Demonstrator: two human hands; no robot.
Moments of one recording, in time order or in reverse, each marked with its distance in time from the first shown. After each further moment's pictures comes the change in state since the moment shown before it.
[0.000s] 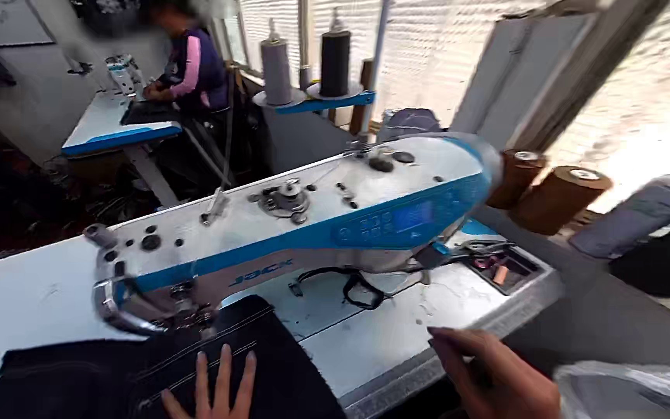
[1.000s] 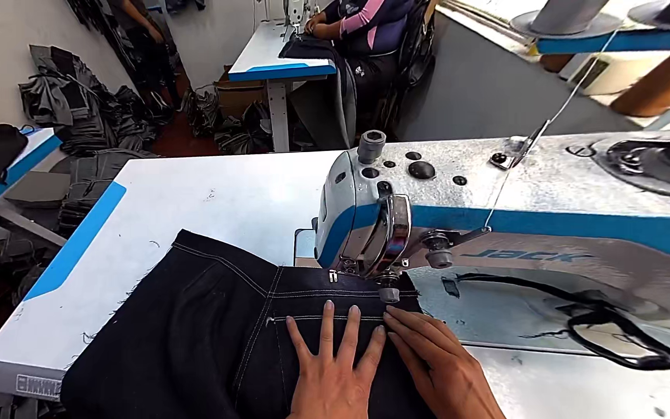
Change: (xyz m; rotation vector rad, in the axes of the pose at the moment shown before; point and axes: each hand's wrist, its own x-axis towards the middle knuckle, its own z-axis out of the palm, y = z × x) left_hand -0.001 -0.005 0.006 0.036 -0.044 -0.067; right_hand 0.009 -0.093 0.174 0.242 -0.338 -0.288
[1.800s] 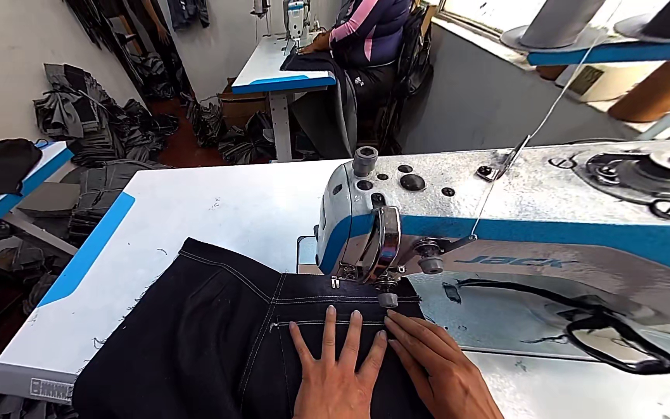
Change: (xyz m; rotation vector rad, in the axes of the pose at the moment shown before) left_hand 0.002 0.001 -0.003 0.005 -0.040 -0.014; right_hand -0.002 0.002 0.001 -0.041 -0.009 -0.036
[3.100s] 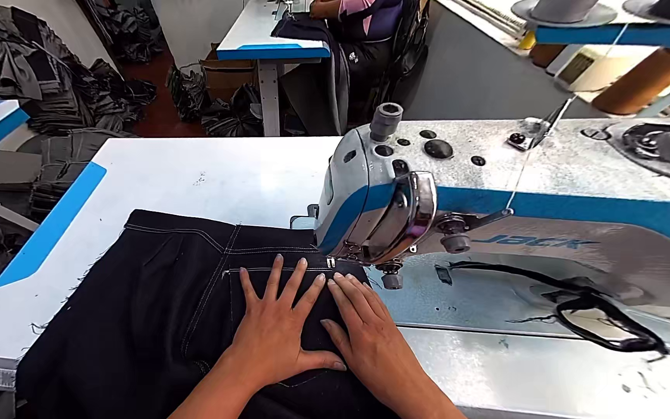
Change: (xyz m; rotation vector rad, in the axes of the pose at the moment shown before) left_hand 0.011 -0.089 -0.008 0.023 -0.022 0.004; right_hand 0.028 -0.047 0.047 -0.149 -0.158 -0.045
